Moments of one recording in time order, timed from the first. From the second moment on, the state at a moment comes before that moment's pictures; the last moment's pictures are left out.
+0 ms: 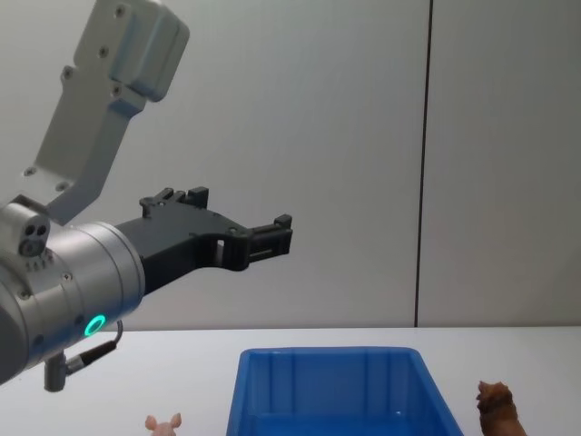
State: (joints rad) left arm -0.24 0.38 0.45 -1.63 -0.20 0.01 -0.01; right arm -0.05 0.48 -0.15 -1.61 0.34 0.24 0.28
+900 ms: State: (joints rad) left arm -0.24 0.38 0.45 -1.63 -0.20 0.01 -0.01; right arm -0.03 0.47 -0.17 -1.53 0.30 0.31 0.32
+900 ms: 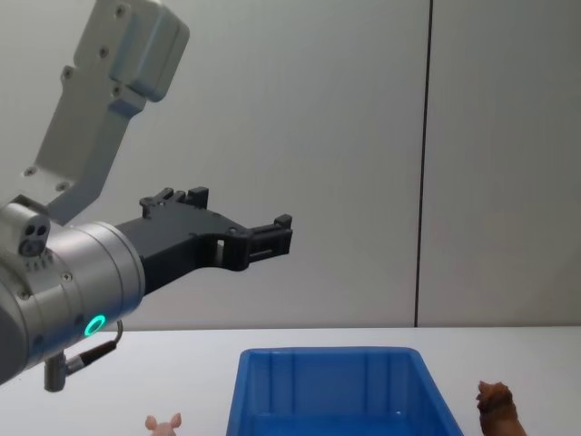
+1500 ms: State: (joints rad) left arm -0.24 0.38 0.45 -1.63 -0.20 0.01 -0.01; right arm -0.02 0.47 -0.17 -1.53 0.30 0.29 0.30
